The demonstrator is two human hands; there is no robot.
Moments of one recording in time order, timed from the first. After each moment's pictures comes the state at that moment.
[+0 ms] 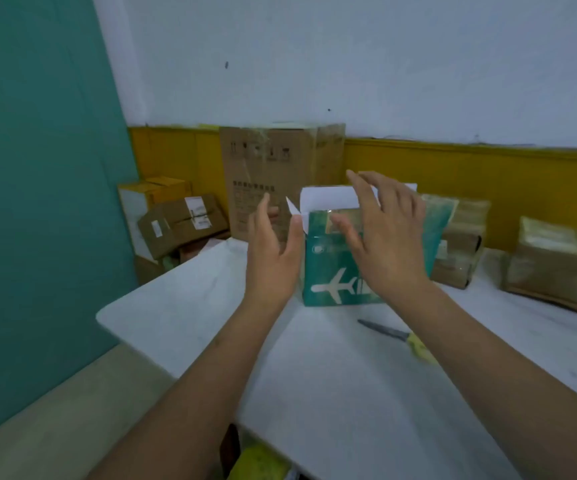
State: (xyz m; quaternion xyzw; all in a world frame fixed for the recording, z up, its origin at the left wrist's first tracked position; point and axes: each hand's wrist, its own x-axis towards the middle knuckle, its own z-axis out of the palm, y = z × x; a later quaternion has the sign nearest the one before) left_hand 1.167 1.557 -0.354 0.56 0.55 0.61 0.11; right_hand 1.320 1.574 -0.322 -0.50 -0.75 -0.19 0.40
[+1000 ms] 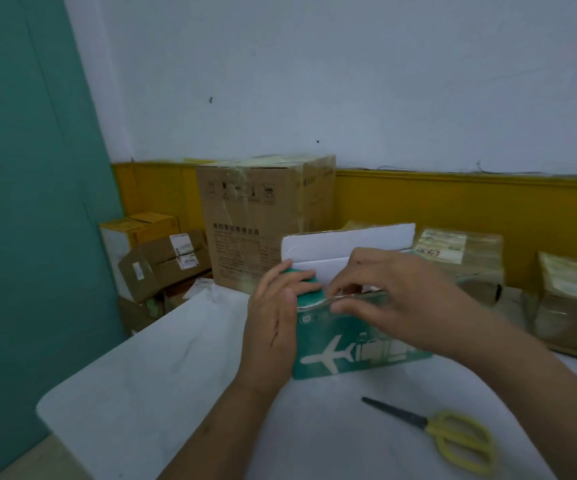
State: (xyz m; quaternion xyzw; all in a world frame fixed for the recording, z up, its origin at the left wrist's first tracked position) left_hand 1.167 1.604 -0.380 0.67 0.41 0.61 0.08; right_hand 1.355 1.598 -0.285 -0.33 -0.90 -0.04 0.27
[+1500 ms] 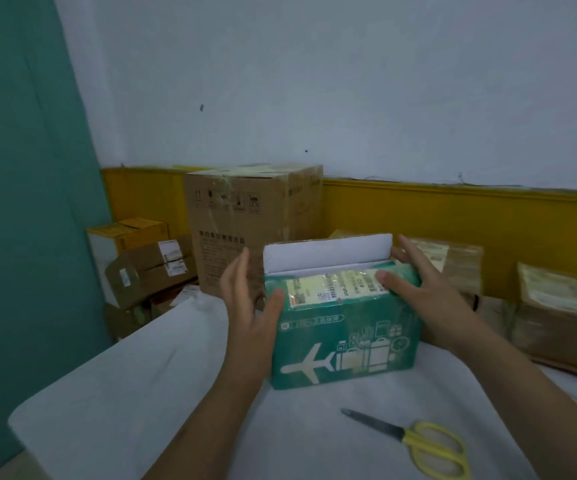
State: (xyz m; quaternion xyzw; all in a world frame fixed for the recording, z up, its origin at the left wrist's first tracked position) left_hand 1.174 1.607 -0.371 0.56 0.42 0.67 0.23; right_hand 1.409 1.647 -0.321 -0.49 -0.63 0.38 0.46
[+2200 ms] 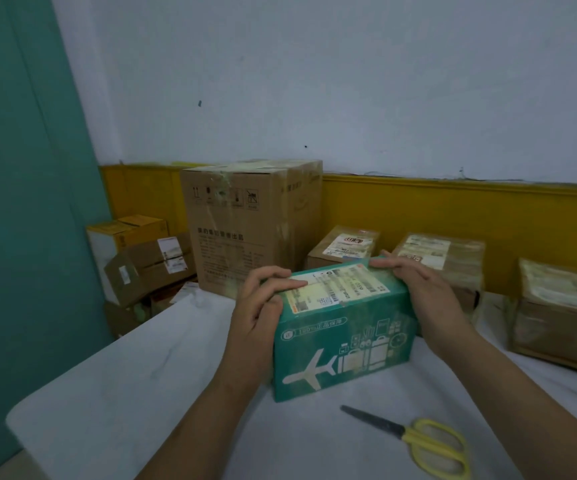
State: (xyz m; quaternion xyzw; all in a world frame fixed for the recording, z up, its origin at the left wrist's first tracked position) left_hand 1.169 1.613 -0.376 0.63 0.39 0.63 0.22; right_hand 1.401 1.666 -0.342 -0.44 -0.55 0.42 0.57
